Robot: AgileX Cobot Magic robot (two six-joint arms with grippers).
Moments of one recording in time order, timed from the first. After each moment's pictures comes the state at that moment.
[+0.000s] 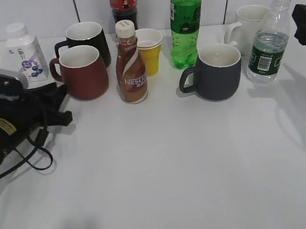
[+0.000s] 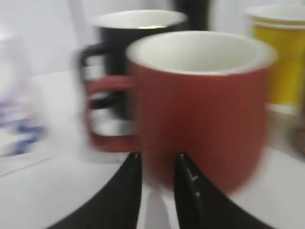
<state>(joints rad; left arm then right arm) -0.25 2.03 -0.59 0.18 -1.20 -0.01 0.07 1.56 -0.50 0.03 -0.96 0.09</state>
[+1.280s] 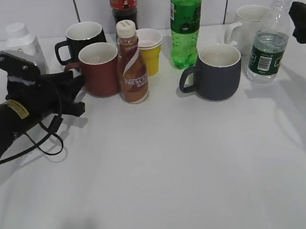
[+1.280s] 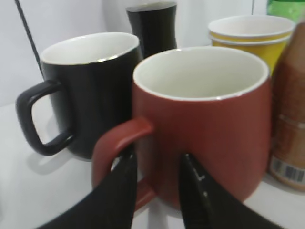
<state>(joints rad) -0.27 2.01 -0.70 0.30 -1.06 -0.01 0.07 1.56 -0.50 -0.01 -0.98 0.12</state>
